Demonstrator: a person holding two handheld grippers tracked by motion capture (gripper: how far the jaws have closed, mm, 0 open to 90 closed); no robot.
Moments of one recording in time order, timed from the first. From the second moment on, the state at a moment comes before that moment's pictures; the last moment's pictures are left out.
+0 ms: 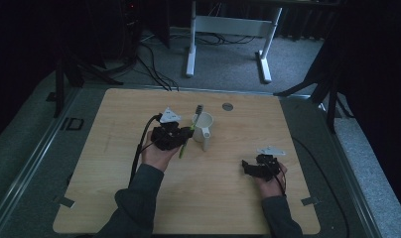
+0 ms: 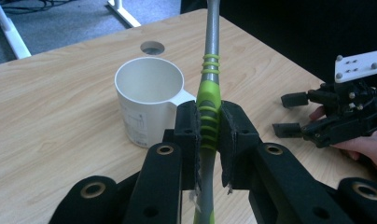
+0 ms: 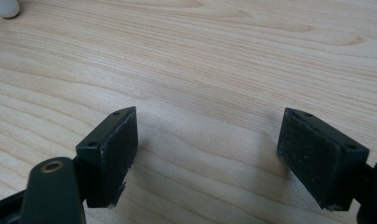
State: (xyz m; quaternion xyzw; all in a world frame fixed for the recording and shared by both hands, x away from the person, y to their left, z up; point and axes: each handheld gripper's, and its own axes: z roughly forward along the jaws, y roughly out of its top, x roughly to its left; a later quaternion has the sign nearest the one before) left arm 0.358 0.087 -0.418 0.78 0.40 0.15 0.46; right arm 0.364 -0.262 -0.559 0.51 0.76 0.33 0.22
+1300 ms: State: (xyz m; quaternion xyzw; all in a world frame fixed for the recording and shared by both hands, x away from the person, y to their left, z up) left arm 0.367 0.074 -0.405 0.73 0.38 0.20 0.53; right arm 0.364 -0.262 -0.559 0.51 0.76 0.33 0.22
